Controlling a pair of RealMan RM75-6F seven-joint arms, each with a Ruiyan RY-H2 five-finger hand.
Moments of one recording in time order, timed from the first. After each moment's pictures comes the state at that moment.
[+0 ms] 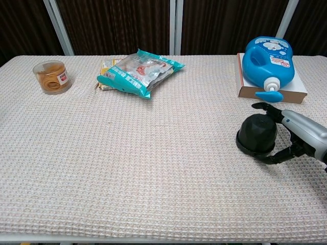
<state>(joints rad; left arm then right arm) -0.10 -1.26 -0.01 -1.48 1.50 1.44 0.02 0.33 -1.75 0.11 -1.29 -1.30 1.13 0.00</state>
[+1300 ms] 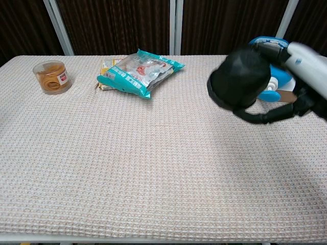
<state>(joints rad) -0.11 -1.24 -0.01 -1.53 1.51 1.45 0.07 0.33 -1.65 0.10 -1.59 -1.67 1.42 0.09</state>
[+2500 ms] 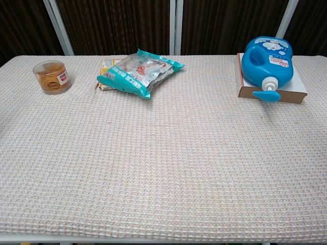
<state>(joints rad) -0.12 -1.25 -0.01 -1.55 1.50 1.43 0.08 0.33 -1.54 0.22 -1.72 -1.87 1.78 0.07</state>
